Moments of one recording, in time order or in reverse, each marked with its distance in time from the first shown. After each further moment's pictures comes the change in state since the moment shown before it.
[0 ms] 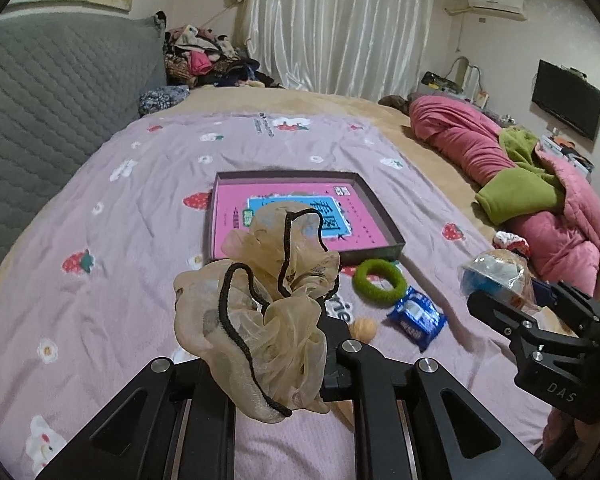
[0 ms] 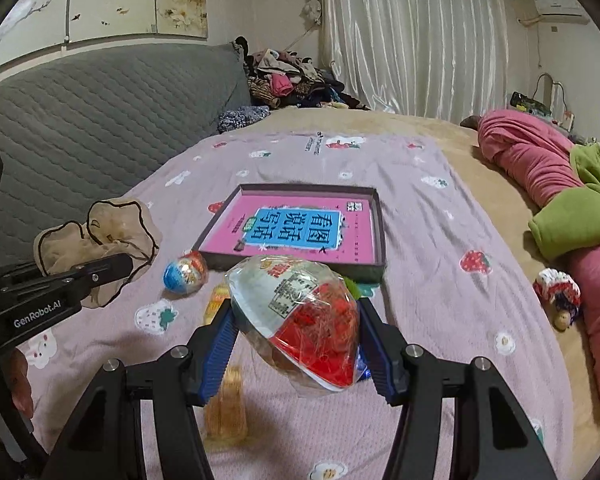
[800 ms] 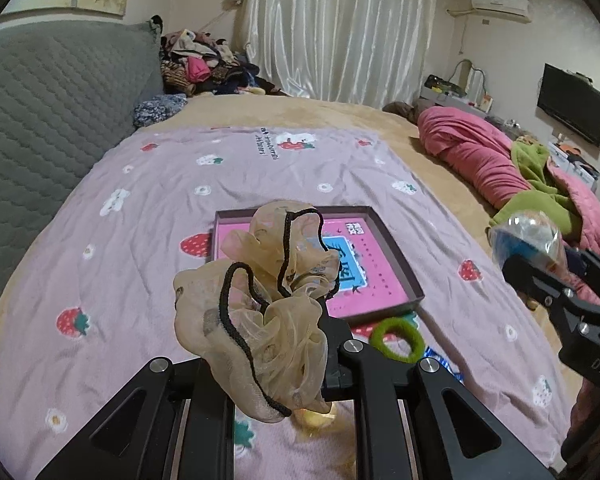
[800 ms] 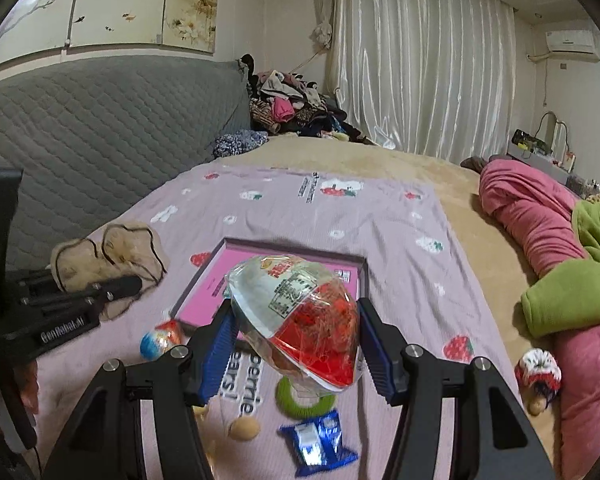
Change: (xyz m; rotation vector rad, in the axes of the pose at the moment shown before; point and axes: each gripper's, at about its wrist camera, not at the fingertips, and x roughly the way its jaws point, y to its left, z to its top) left arm 0.050 0.013 0.084 0.006 -0.001 0.003; right arm 0.024 -0.008 0.094 -0.082 -0.078 -0.045
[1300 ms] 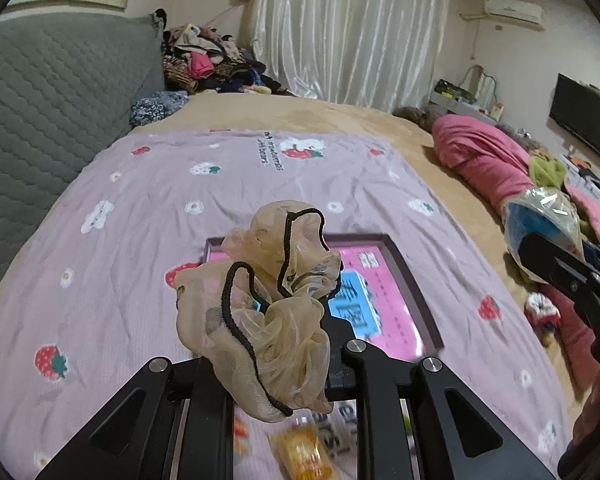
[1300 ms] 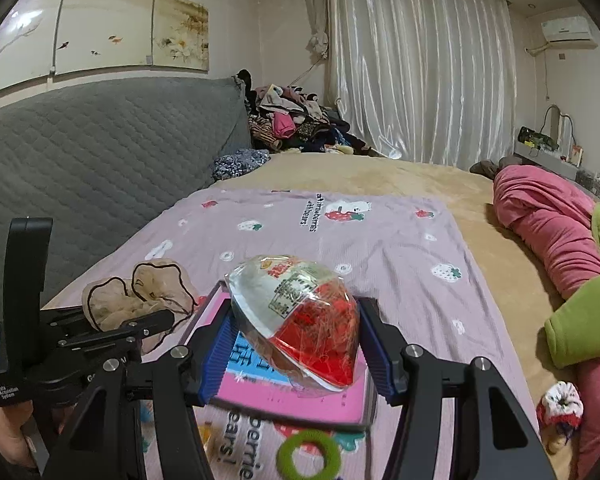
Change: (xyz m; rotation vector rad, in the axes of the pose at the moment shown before) left arm 0.073 0.006 0.059 -0.040 -0.004 0.011; right arm 0.059 -0.022 0.051 0.050 -0.050 0.045
